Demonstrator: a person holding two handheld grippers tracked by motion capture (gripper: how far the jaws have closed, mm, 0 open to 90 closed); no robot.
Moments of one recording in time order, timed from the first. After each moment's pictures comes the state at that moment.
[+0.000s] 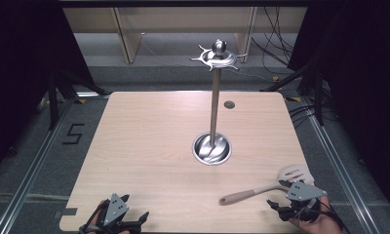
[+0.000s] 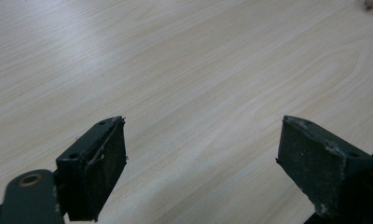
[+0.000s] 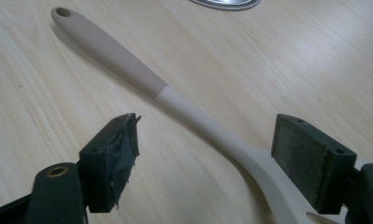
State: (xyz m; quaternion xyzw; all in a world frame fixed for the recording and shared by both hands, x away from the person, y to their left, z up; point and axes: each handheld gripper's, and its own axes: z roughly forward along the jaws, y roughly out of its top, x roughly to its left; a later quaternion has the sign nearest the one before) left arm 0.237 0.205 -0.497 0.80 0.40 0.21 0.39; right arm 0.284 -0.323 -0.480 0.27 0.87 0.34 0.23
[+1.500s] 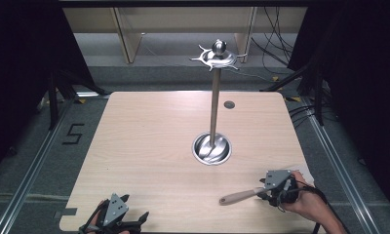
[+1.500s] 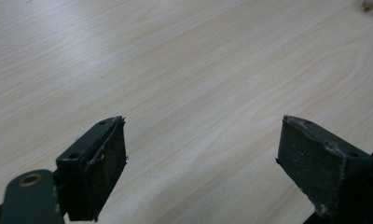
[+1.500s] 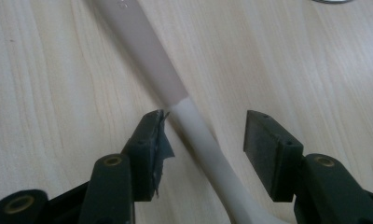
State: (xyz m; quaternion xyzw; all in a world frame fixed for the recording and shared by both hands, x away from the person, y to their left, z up) left arm 0.236 0.203 -0.497 0.80 0.41 0.21 0.39; right arm 0.337 -0.284 -0.477 0.13 0.96 0.22 0.14
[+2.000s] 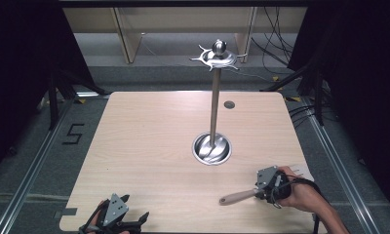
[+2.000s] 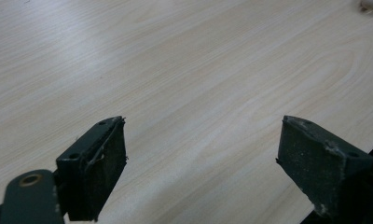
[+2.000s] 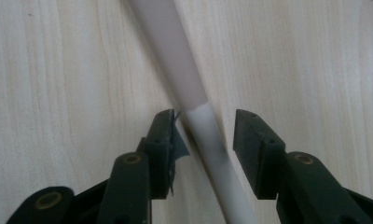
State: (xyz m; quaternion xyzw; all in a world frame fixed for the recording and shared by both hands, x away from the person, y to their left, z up) left arm 0.236 0.203 -0.497 0.80 0.40 0.21 0.40; right arm 0.353 -0.266 -0.476 0.05 0.98 0.16 0.09
